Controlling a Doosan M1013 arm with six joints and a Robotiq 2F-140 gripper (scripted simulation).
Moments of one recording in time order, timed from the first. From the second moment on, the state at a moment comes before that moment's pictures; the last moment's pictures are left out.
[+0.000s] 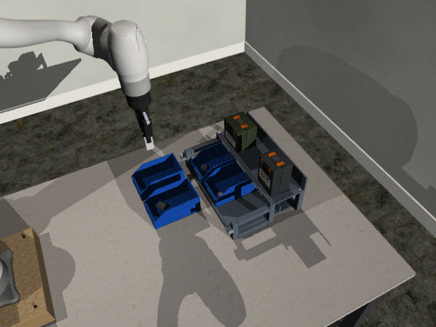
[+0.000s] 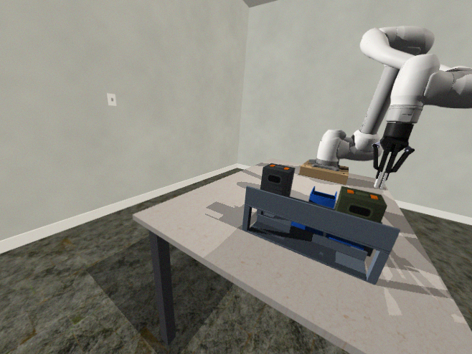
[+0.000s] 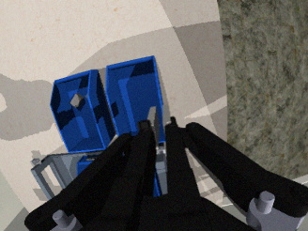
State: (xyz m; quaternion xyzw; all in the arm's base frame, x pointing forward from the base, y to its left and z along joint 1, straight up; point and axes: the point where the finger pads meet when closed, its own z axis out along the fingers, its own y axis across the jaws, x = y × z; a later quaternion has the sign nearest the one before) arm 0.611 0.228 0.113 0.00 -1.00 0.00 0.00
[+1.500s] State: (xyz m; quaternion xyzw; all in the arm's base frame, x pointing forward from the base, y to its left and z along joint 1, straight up) arm 0.610 0.092 0.124 0.00 -1.00 0.00 0.00
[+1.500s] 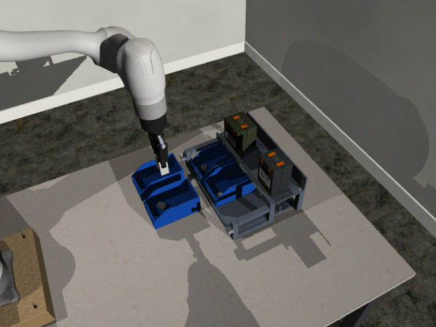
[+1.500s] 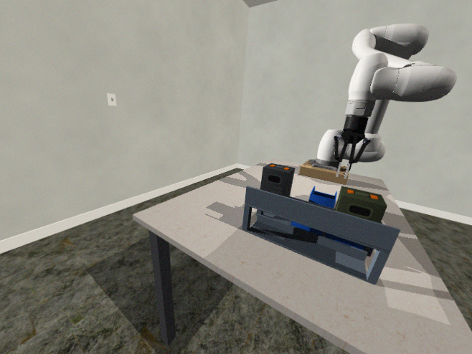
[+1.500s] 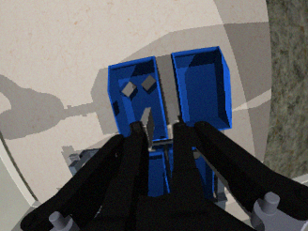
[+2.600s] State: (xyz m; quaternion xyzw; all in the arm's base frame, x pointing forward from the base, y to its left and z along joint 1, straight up) arm 0.610 0.092 0.120 0.00 -1.00 0.00 0.00
